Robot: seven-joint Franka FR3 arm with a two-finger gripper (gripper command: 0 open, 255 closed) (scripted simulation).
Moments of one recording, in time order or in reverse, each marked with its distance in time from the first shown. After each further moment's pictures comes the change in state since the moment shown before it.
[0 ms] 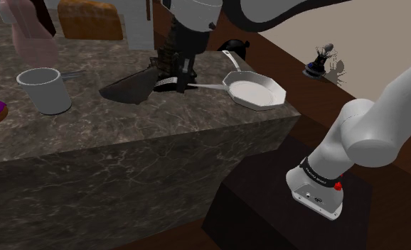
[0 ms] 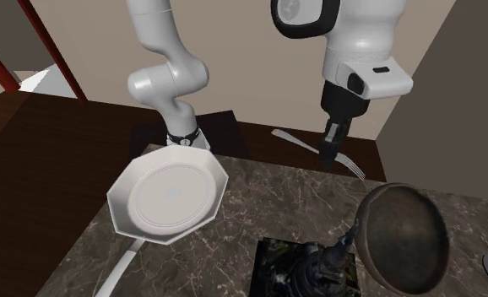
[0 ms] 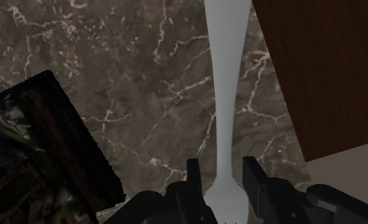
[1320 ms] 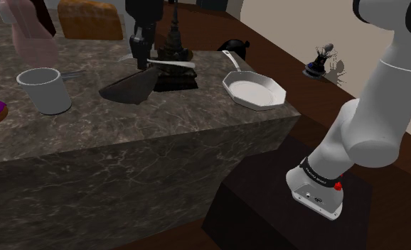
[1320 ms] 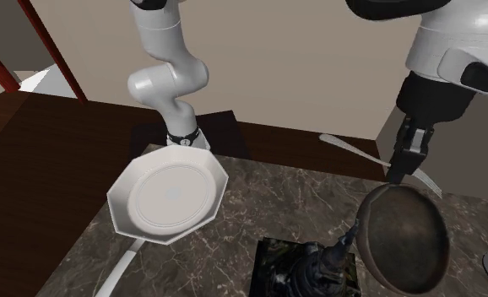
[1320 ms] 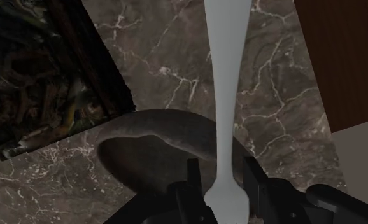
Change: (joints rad) arm 0.032 0.351 0.031 0.518 -0.138 -0.199 0.074
